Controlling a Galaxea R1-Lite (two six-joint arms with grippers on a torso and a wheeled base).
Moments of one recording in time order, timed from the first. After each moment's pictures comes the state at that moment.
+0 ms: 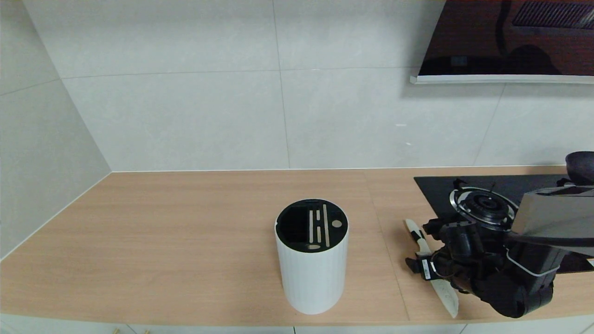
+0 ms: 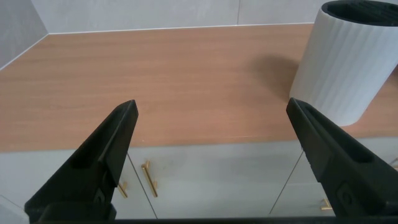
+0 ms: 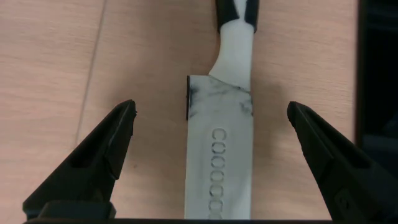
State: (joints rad) left arm 0.00 0.00 0.00 0.00 -0.03 0.01; right arm 0.28 2.27 -0.62 -0.99 -0.20 0.05
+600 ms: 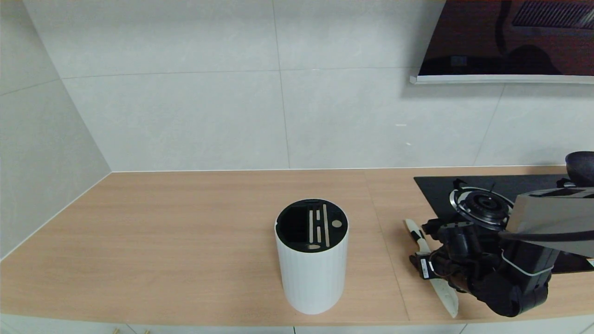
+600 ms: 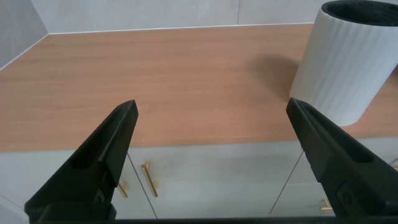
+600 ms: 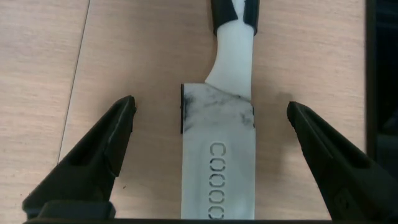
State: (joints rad) left arm 0.00 0.00 0.00 0.00 -0.03 0.01; right arm 0.27 2.30 -0.64 -1.01 -0.20 0.05
